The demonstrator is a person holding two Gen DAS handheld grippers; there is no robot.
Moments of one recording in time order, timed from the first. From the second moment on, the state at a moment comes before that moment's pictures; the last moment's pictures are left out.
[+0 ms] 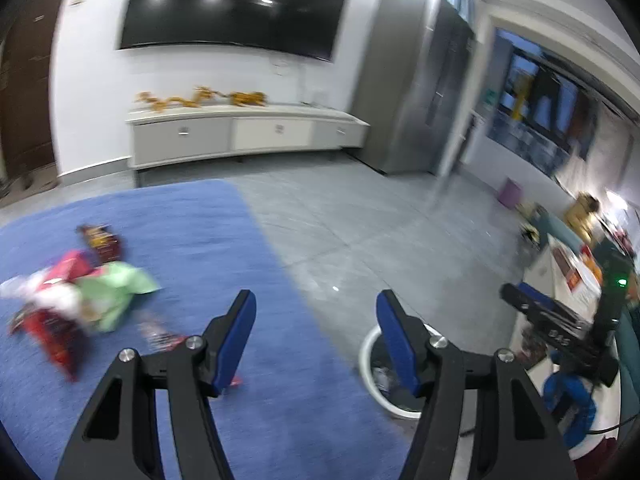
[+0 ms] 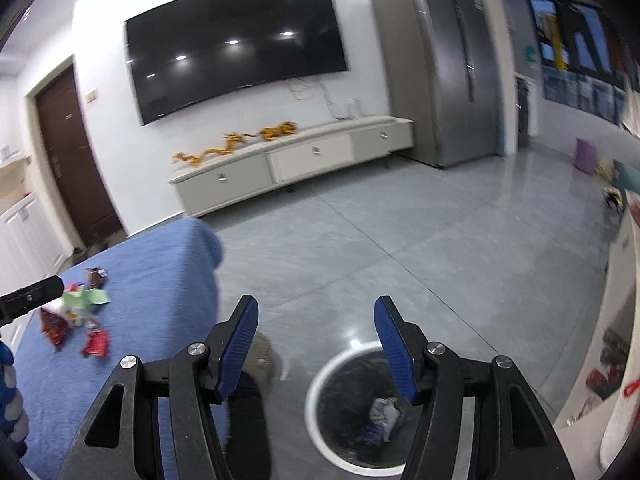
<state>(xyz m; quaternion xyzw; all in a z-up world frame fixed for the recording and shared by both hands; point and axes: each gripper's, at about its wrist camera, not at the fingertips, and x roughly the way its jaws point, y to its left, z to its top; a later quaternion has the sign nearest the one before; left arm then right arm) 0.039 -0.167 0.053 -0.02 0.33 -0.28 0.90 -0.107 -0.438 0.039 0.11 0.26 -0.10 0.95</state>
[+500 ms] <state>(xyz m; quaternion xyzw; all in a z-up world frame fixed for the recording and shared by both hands) 0.072 0.002 0.005 -0.08 0.35 -0.08 0.93 -0.034 -0.299 0.036 0.04 0.30 0.07 0.95</state>
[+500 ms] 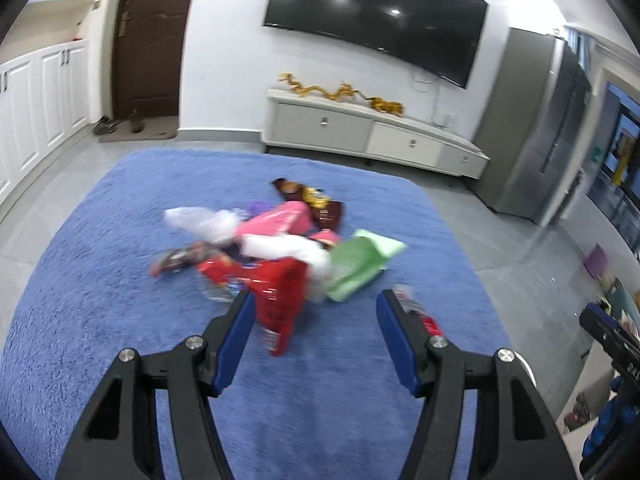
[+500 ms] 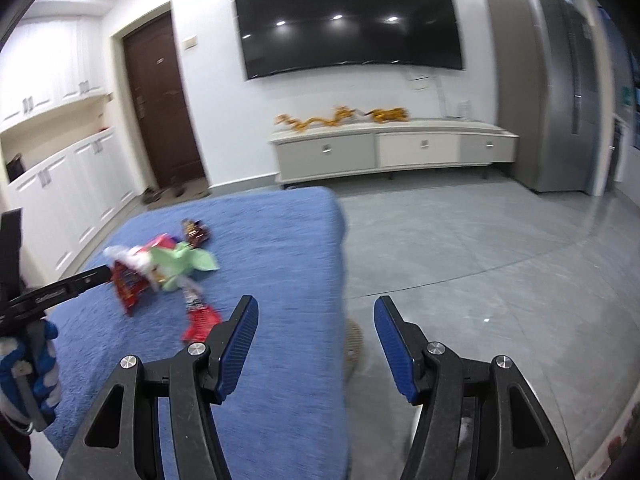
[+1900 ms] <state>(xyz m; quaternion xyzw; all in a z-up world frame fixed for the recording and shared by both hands) 0.077 0.083 -0.042 -0.18 0.38 -0.07 0.91 0.102 -0.154 -0.008 0.03 0.36 0.25 0.90</state>
